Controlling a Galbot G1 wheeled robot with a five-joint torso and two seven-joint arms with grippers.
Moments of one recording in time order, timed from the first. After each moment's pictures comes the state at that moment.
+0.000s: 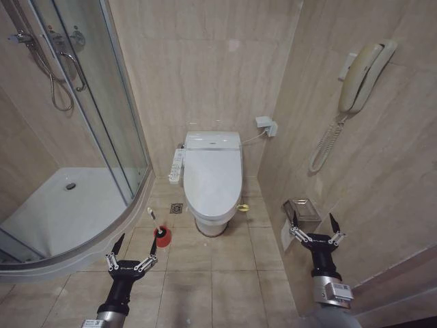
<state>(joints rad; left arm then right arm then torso) 1.75 -1.35 -0.56 -2.17 -0.10 -0.23 -0.05 -1.58 1.29 0.57 2.04 0.01 0.29 0.40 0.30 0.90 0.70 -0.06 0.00</state>
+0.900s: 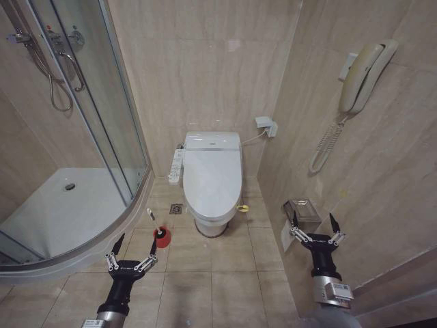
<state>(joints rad) 1.75 -1.35 -0.56 -2.17 -0.10 -0.23 -0.05 -1.58 1.29 0.57 2.03 0.01 0.29 0.40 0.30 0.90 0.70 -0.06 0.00</state>
